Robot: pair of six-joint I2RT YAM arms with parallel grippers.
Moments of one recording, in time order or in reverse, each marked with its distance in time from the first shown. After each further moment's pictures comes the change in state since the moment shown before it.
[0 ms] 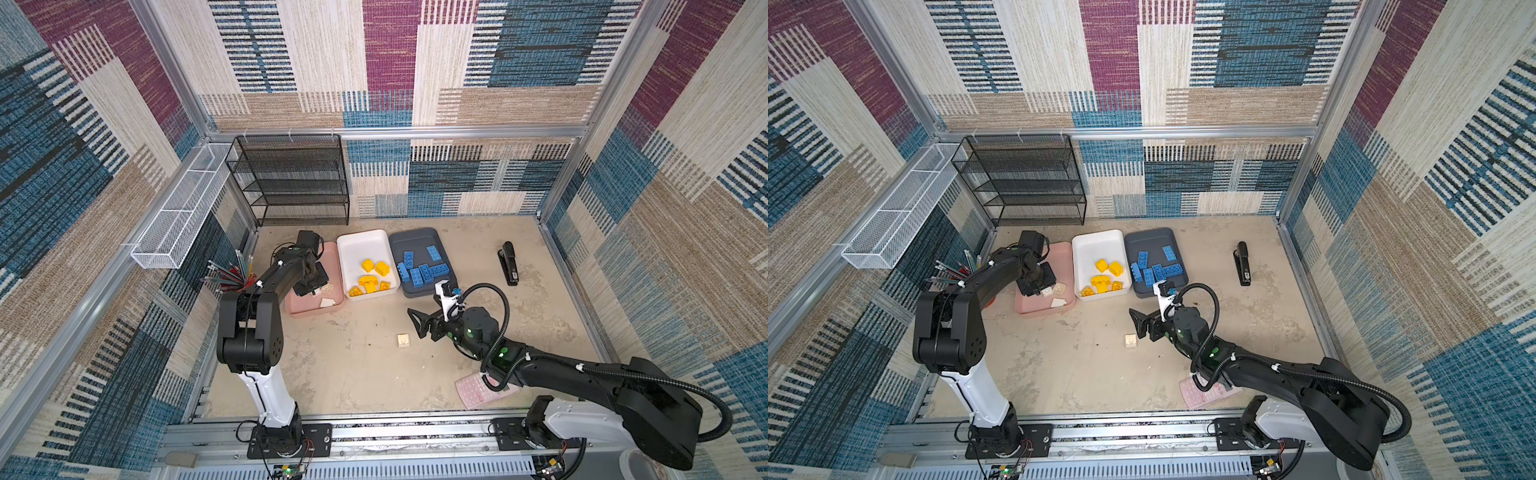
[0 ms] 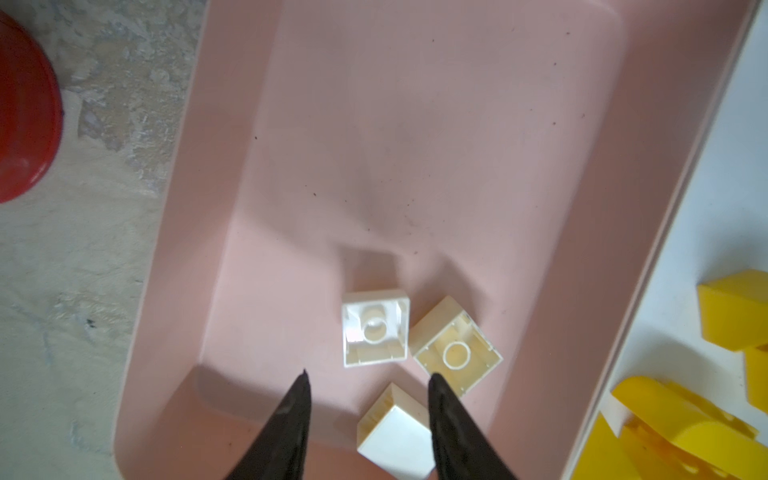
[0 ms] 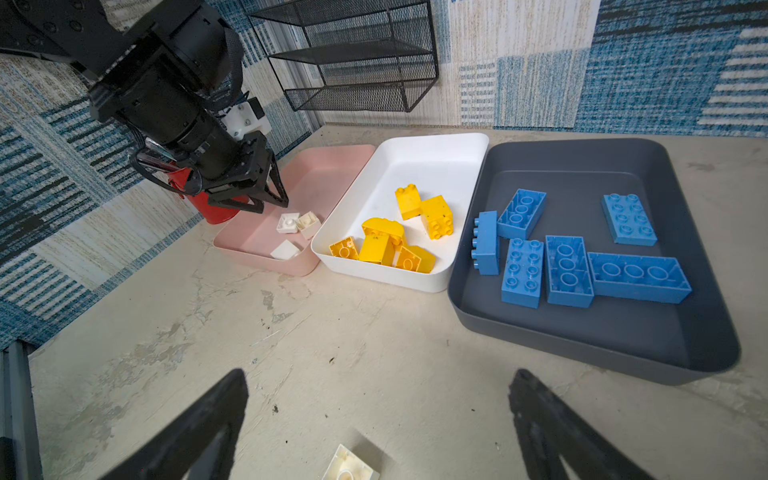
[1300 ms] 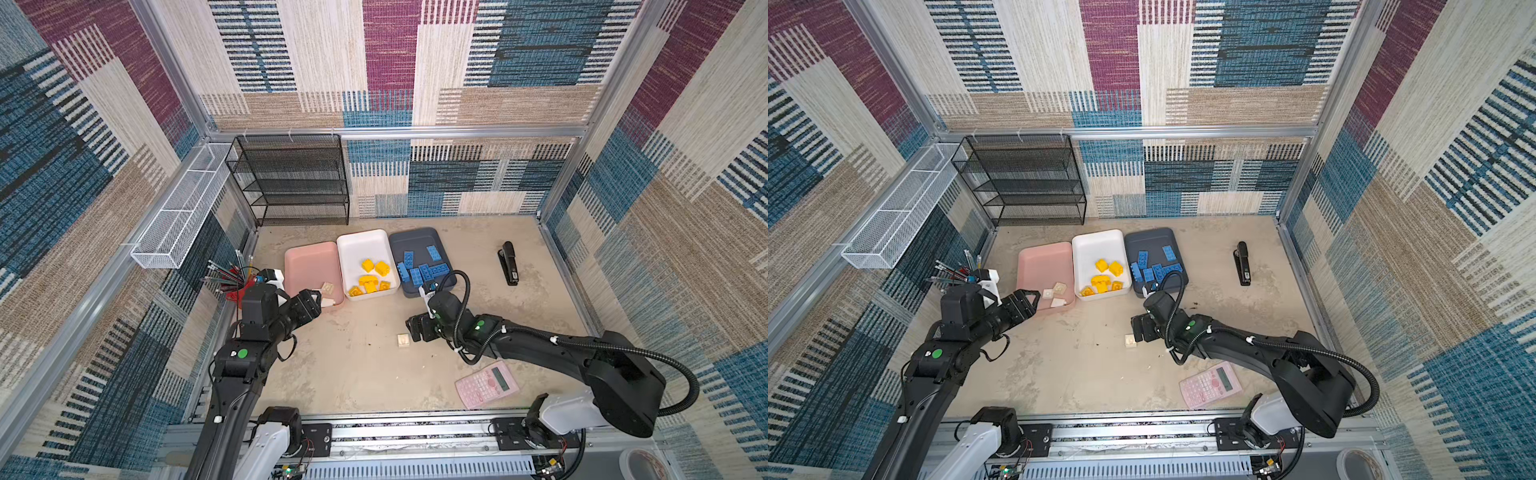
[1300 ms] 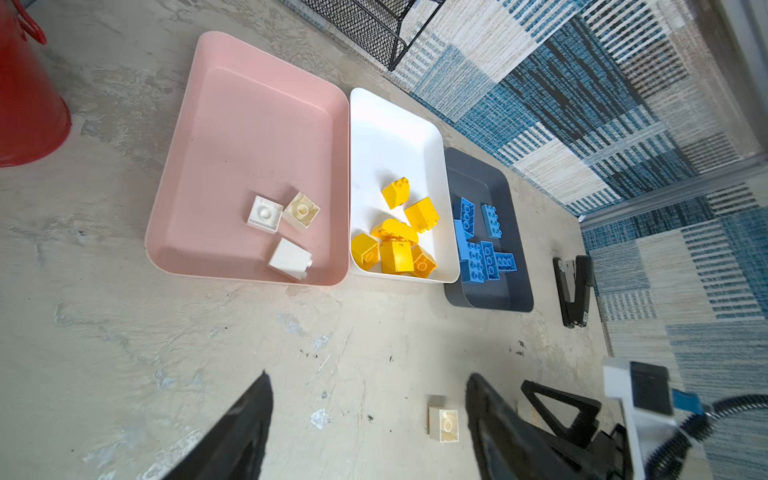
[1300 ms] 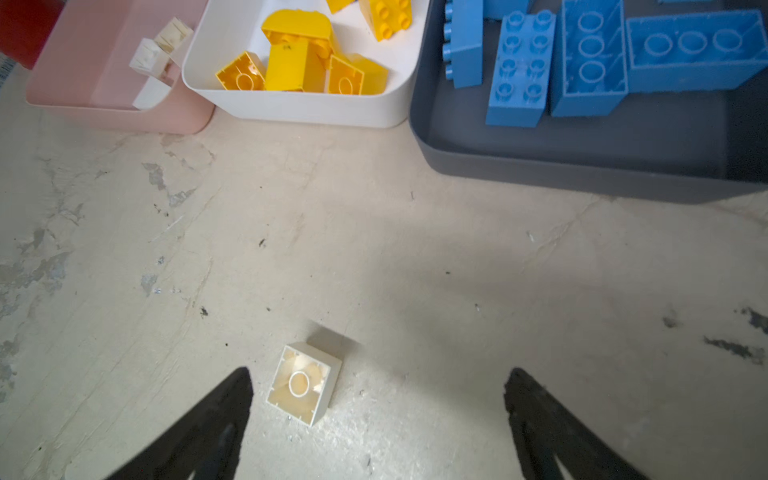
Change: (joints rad) left arm 0.010 -1.100 -0.545 0.097 0.318 0.009; right arm -0.002 0.212 0.313 -0.667 -0.010 0.158
